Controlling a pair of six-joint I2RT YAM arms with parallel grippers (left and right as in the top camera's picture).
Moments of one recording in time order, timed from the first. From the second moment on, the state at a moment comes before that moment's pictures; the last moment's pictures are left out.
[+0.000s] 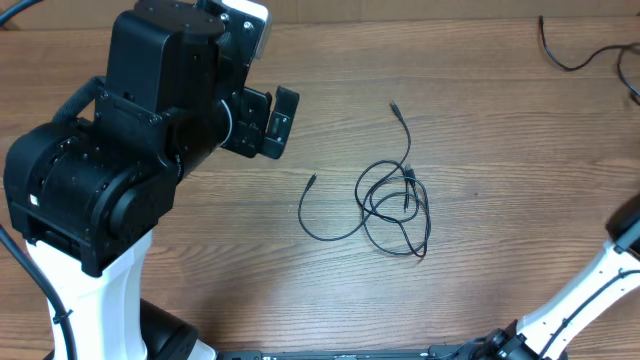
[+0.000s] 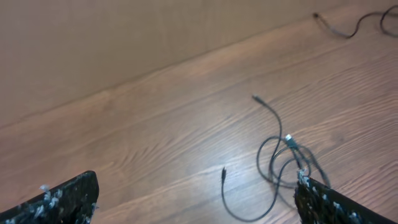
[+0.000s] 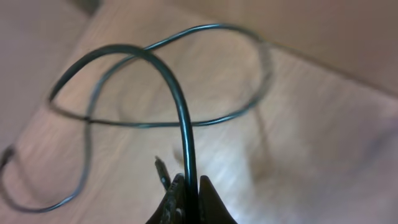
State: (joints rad) left arm -0.50 1.69 2.67 -1.65 -0.13 -0.04; right arm -0.76 2.48 2.34 -0.75 -0.12 0.36
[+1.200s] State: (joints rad) left arm -0.50 1.69 2.67 -1.65 -0.06 -0.04; right arm -0.76 2.37 2.13 -0.71 -0.16 0.32
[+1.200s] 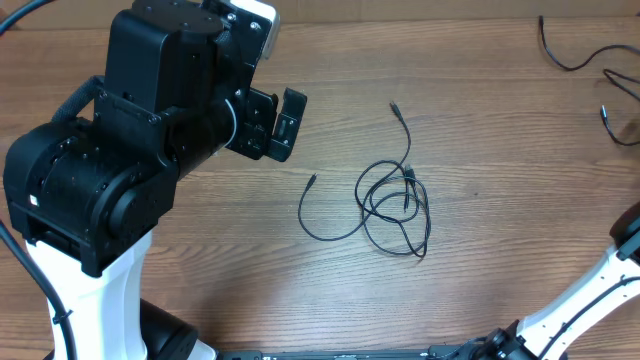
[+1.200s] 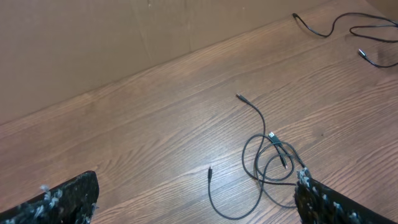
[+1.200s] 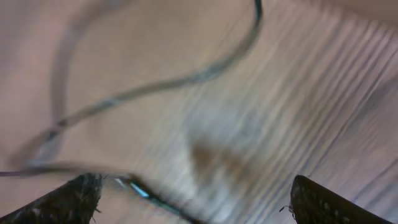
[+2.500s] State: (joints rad) left arm -0.50 1.69 2.67 -1.55 -0.13 -0.02; right arm 0.12 1.76 2.49 -1.33 -0.56 -0.86
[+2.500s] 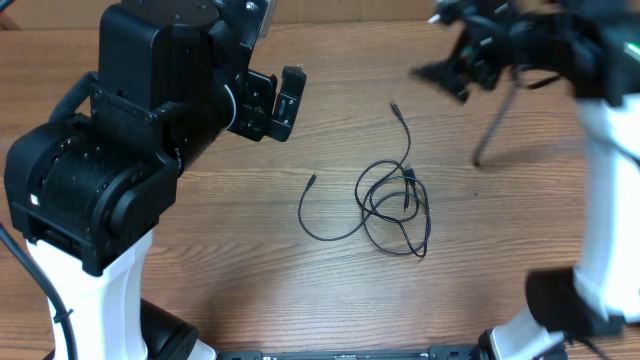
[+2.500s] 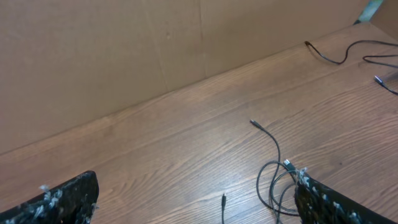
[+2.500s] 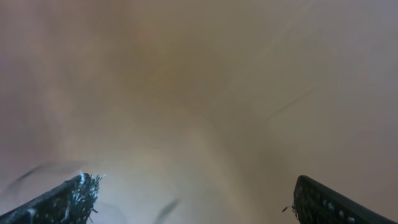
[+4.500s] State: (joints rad) left arm -0.50 1.74 2.67 -1.65 -0.11 -0.02; right arm 0.21 1.50 1.24 -1.04 -0.50 -0.16
